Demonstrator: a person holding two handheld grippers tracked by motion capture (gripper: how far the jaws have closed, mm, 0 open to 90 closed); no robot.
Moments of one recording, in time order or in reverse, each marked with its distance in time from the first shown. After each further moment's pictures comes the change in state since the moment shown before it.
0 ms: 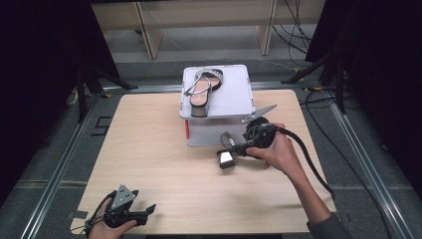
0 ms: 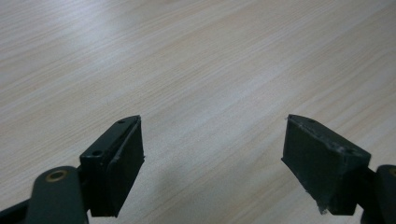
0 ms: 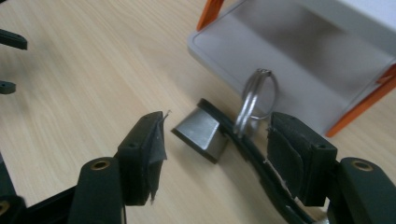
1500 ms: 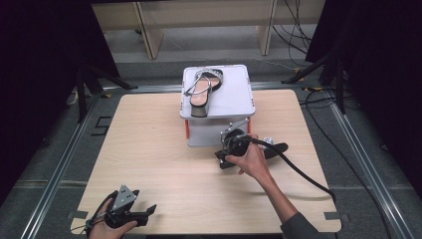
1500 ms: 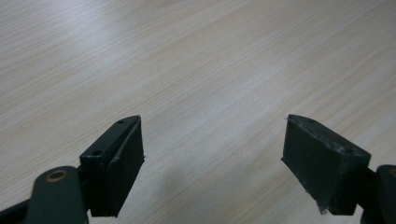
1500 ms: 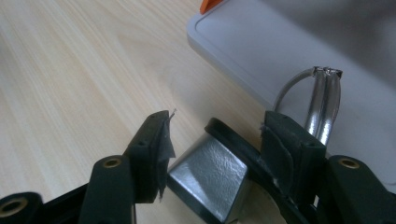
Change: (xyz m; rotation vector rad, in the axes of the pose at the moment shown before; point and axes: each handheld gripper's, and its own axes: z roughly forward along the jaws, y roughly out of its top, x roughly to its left) left arm -0.003 0.001 0.000 -0.003 0.004 0.025; right arm 0.005 -0.006 0.096 0.020 -0.022 0.003
